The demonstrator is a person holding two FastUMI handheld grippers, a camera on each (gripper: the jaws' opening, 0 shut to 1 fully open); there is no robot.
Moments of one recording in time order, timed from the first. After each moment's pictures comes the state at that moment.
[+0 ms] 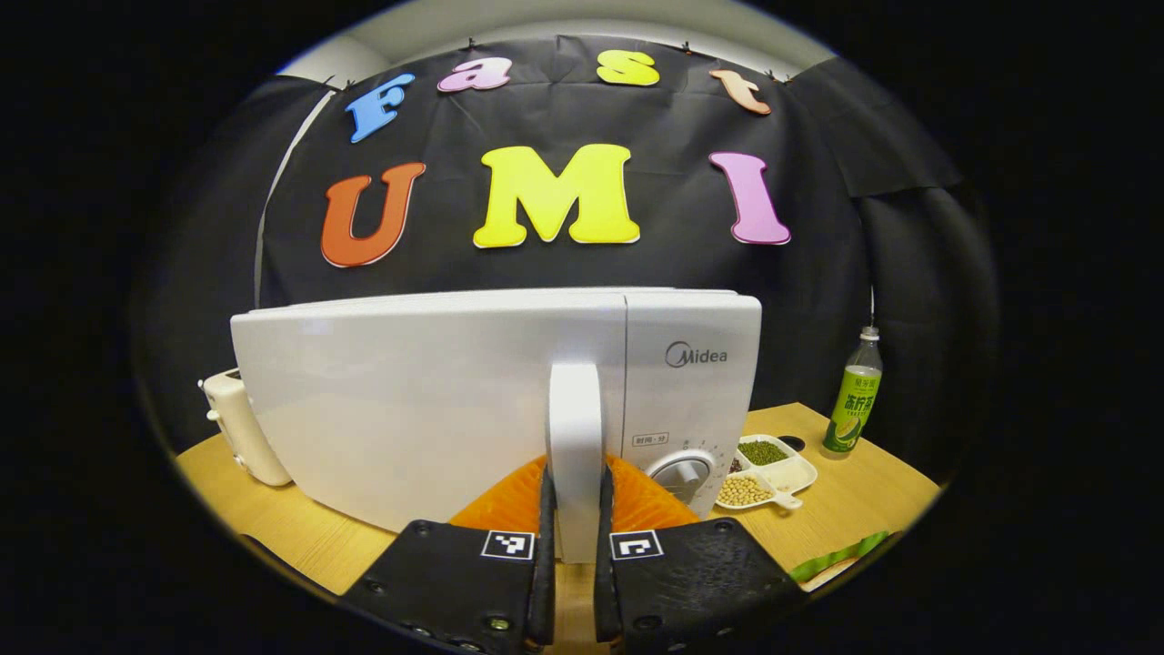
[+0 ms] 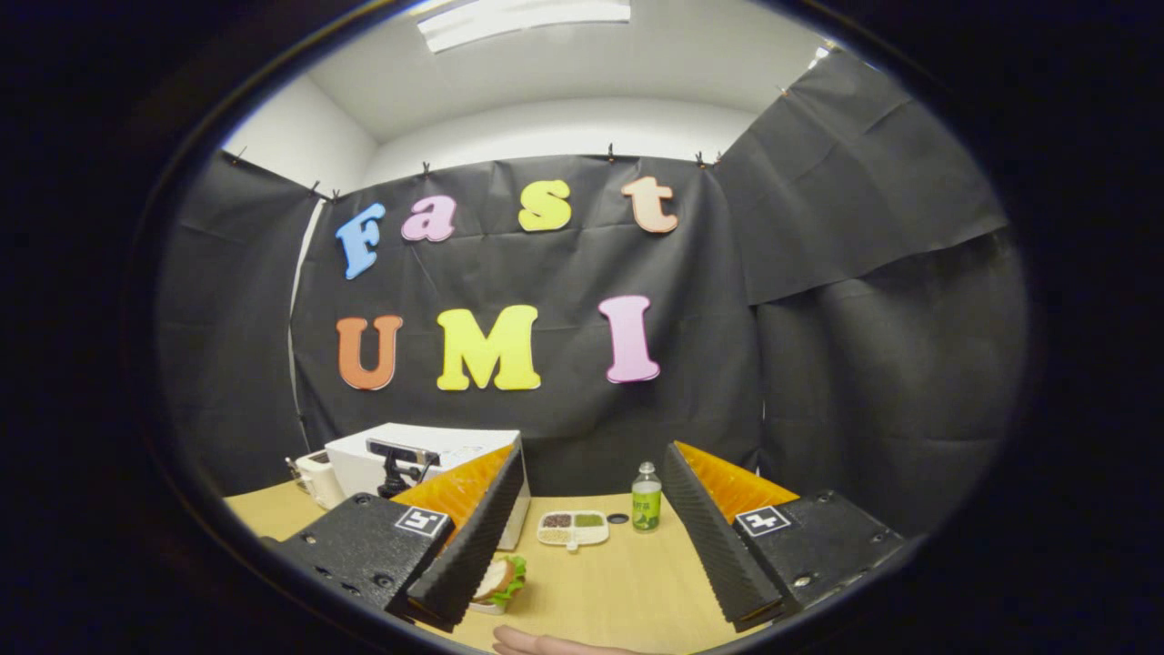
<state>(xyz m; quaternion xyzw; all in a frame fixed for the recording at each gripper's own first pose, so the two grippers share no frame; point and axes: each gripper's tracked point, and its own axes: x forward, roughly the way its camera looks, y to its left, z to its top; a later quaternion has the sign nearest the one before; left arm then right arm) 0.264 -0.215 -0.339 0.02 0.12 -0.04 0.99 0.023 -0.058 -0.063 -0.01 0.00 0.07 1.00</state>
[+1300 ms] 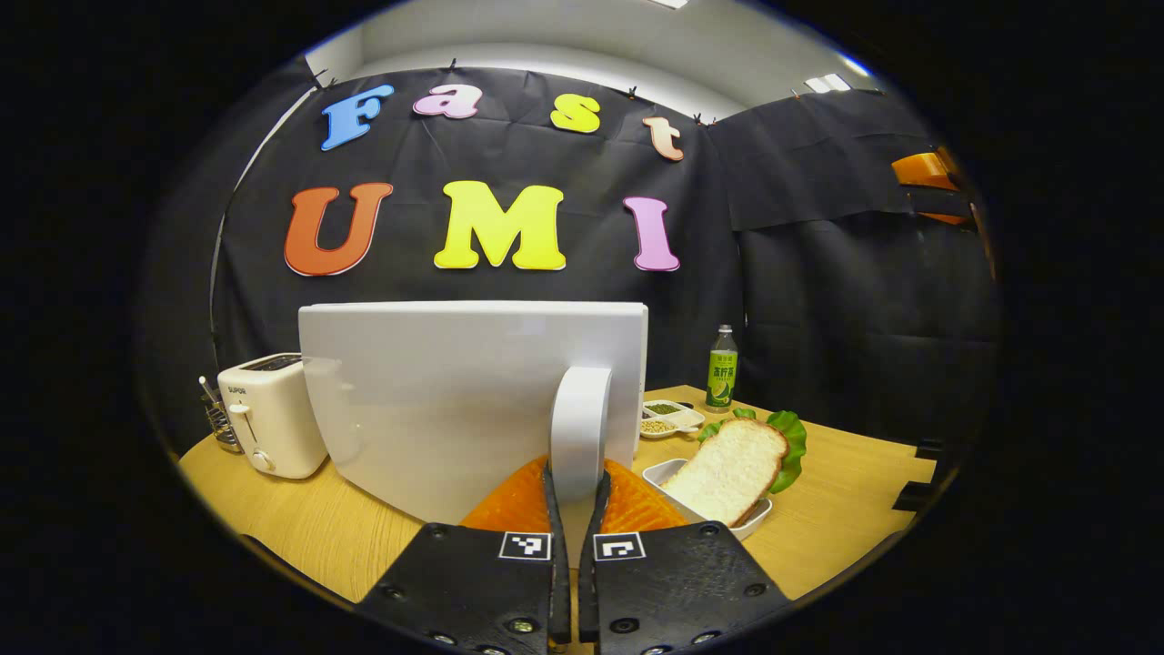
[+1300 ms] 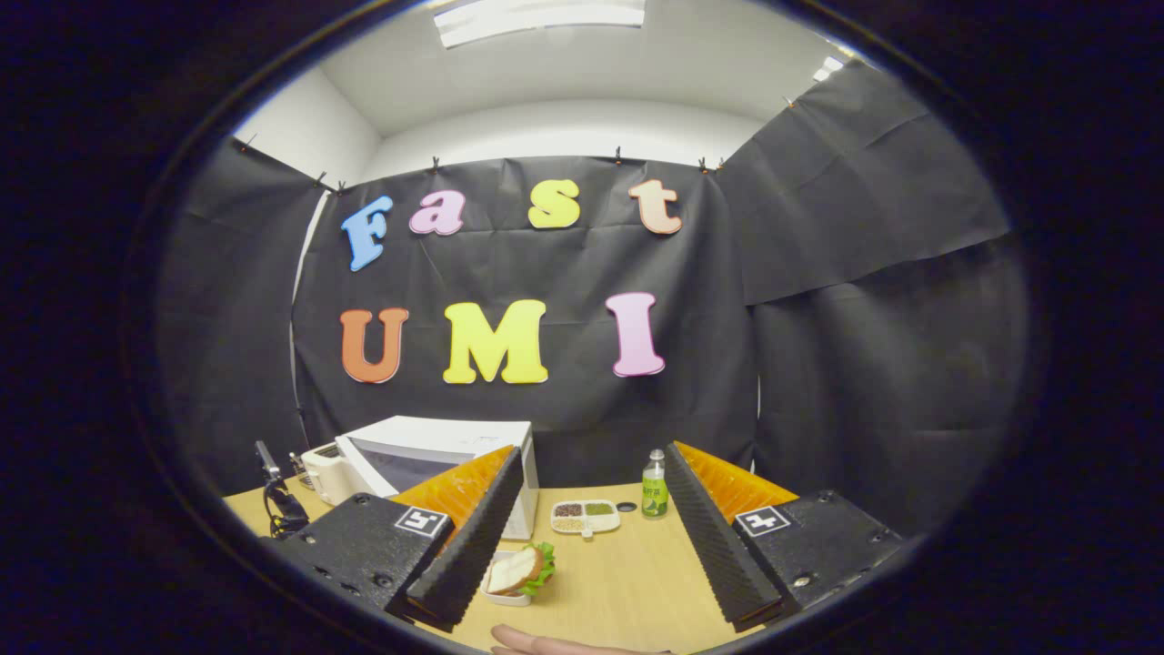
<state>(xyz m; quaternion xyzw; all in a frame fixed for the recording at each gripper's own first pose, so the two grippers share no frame) 0.083 -0.116 -0.324 0.00 0.07 -0.24 0.97 -0.023 0.000 -0.082 -0.01 0.01 0.06 1.00</state>
